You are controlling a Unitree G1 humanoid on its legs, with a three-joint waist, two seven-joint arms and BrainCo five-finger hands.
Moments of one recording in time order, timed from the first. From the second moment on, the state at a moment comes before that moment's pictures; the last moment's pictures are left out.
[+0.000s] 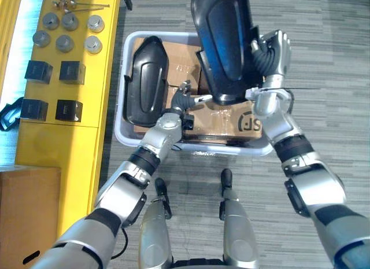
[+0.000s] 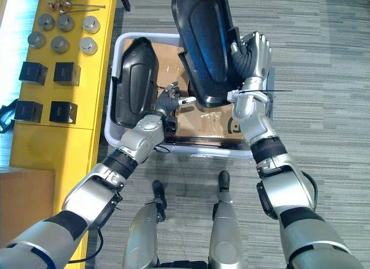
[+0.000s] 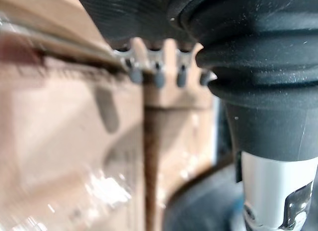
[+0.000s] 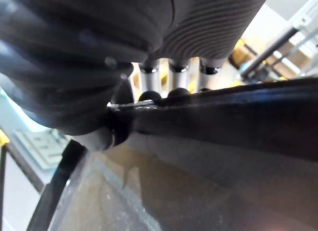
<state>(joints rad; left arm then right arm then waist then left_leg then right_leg) -0.99 0.13 -0.41 0.69 -0.66 0.10 0.29 -1.03 -0.37 0.27 0.73 -0.37 -0.11 -0.65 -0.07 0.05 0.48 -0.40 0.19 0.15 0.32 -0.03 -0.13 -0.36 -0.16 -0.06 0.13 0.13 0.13</state>
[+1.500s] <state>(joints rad) -0.62 0.09 -0.47 0.47 -0.92 -0.40 0.22 -0.45 -0.20 0.38 0.08 -0.31 -0.23 -0.70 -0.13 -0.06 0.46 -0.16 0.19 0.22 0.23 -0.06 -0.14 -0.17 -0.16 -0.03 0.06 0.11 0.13</state>
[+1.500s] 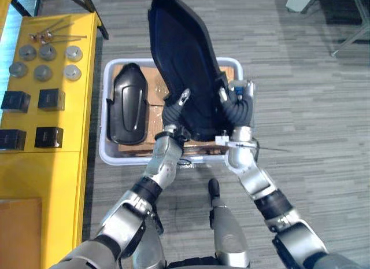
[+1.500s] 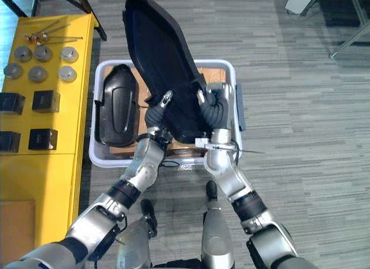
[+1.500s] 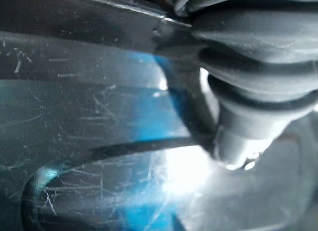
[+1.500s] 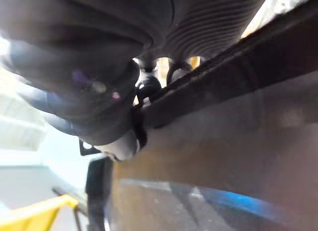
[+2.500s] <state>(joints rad) -0.03 0.10 -0.08 -0.04 -0.10 -0.29 0.58 0.24 -0.07 -0.10 -0.28 0.51 -0.54 -0.30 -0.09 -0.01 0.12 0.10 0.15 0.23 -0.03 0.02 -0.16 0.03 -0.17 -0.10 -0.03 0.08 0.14</state>
